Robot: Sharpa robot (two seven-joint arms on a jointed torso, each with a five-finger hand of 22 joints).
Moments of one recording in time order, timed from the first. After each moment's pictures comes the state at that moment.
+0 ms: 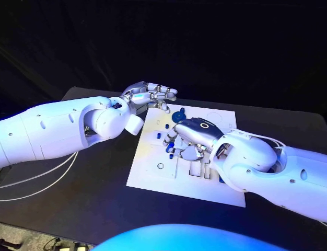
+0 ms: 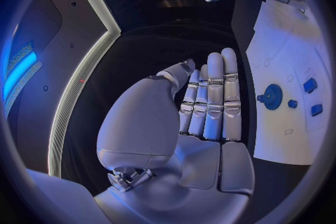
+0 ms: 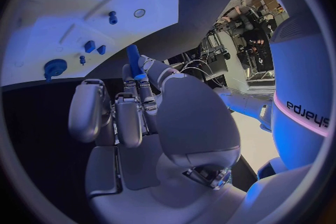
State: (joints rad) left arm 1.19 -0.90 0.00 1.53 -0.07 -0.13 0.24; left_hand 1.38 -0.10 0.41 0.00 0.17 1.02 0.19 0.12 0.14 1.07 0.12 0.26 0.15 1.15 0.03 0.75 0.38 0.17 1.11 0.12 0.58 0.55; right arm 1.17 -0.62 -0.11 1.74 -1.66 -0.31 -0.16; right_hand 1.40 -0.07 0.44 -0.07 0.21 1.09 0.13 0.12 0.20 1.08 0.11 0.27 0.18 1.46 -0.02 1.42 1.31 0.09 1.46 0.07 1.18 1.30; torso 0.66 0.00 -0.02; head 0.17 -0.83
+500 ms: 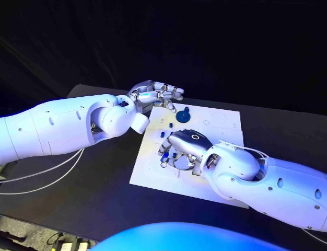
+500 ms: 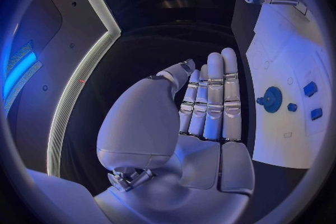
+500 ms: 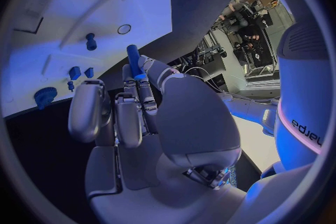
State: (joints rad) left arm 1.19 -0.89 0.00 1.53 -0.07 -0.13 0.24; left_hand 1.38 -0.10 0.41 0.00 0.17 1.02 0.19 0.12 0.14 1.07 0.12 0.26 0.15 1.15 0.03 0.75 0.38 0.17 1.11 0.12 0.58 0.55; right arm 1.10 -0.53 -0.13 1.64 -1.66 -0.32 -0.15; right_hand 1.40 -0.07 0.44 -0.07 0.22 1.09 0.12 0.12 0.20 1.08 0.11 0.27 0.18 1.46 -0.02 1.42 1.31 0.09 1.46 0.07 1.18 1.30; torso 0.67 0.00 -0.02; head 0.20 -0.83
